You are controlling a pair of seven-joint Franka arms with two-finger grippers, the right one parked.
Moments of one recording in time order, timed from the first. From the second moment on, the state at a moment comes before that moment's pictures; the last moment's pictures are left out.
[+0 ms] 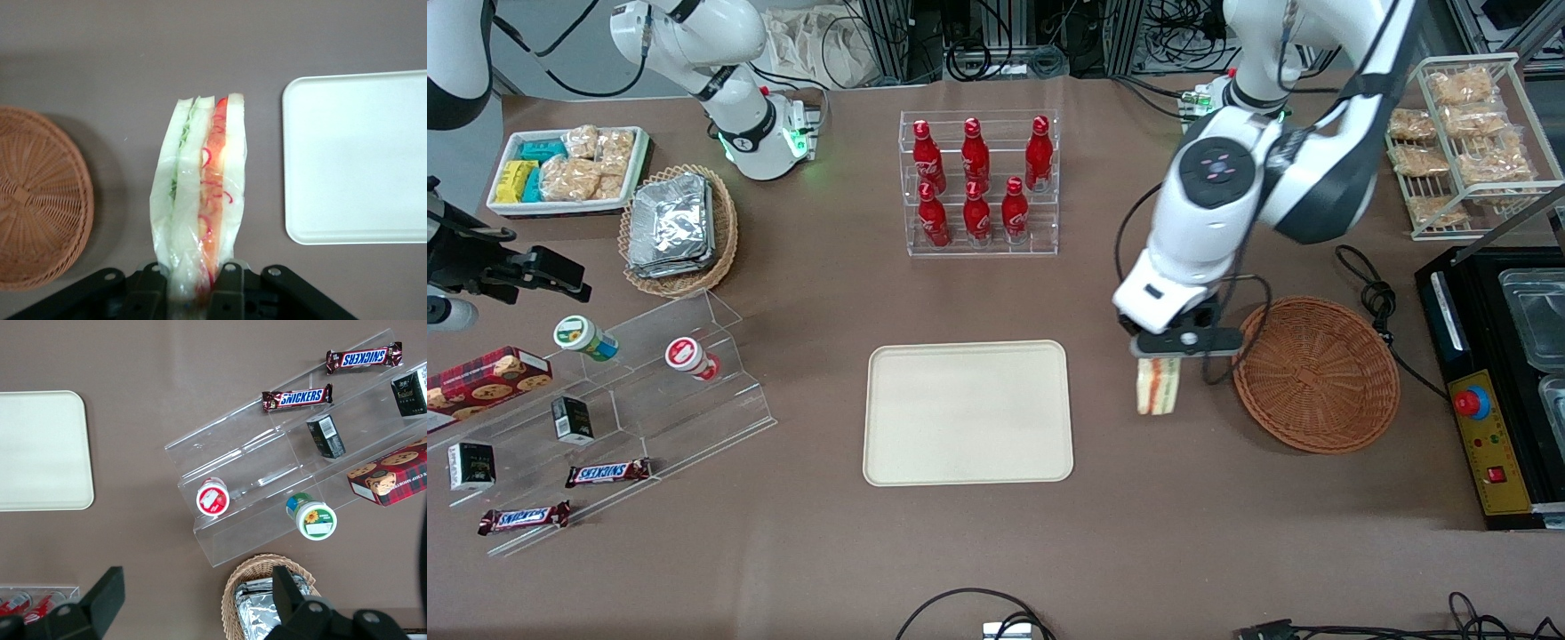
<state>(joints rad) -0.36 0.30 -0.22 -1.66 0.20 1.97 -0.59</state>
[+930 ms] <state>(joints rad) -0.51 0.68 -0.22 -1.42 0.21 2.10 -0.78</state>
